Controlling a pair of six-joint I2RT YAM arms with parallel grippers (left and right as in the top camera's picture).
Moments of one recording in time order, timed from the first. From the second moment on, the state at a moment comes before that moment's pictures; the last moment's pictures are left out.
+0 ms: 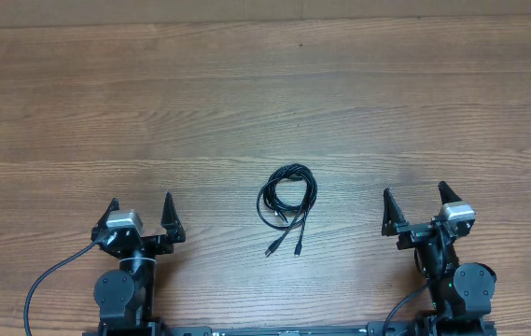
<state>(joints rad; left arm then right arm) 0.04 0.02 0.01 -0.08 -0.01 -0.15 0.03 0.01 0.02 -0.02 -0.12 0.07</state>
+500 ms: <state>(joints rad) 0.04 0.02 0.01 -0.07 -0.02 -0.15 0.03 0.01 0.02 -0.02 -0.12 0.07</state>
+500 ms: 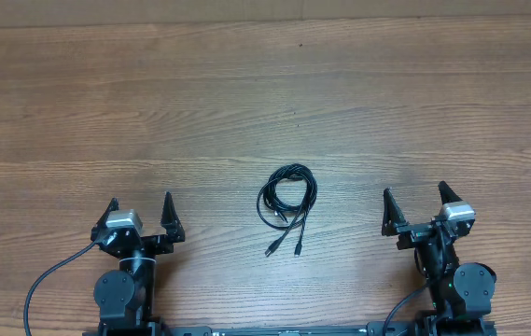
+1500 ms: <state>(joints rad) 0.04 0.30 0.51 -0.44 0.31 -0.13 0.03 0.01 0.02 -0.02 -0.12 0.07</state>
